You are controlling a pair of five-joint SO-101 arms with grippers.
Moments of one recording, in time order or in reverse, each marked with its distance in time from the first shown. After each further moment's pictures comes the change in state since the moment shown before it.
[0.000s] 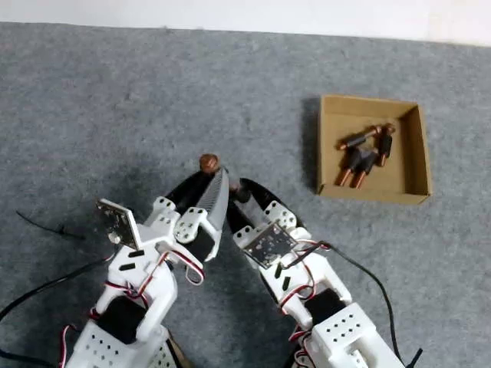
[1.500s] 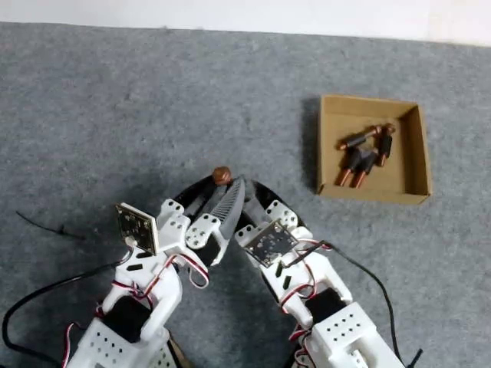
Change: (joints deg) left arm 2.4 0.0 3.9 -1.1 -6.9; right arm 0.7 0.1 0.0 0.1 -0.1
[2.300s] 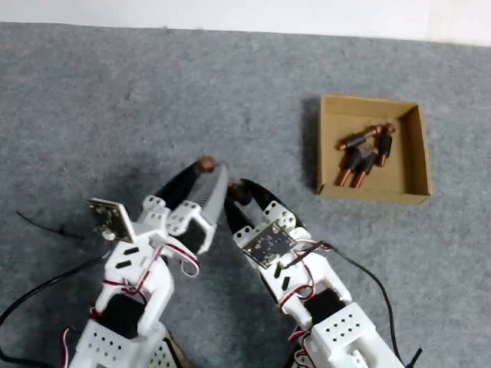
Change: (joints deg) left arm -7.2 0.0 -0.6 -0.2 8.4; right arm 0.1 0.0 0.0 0.0 0.2
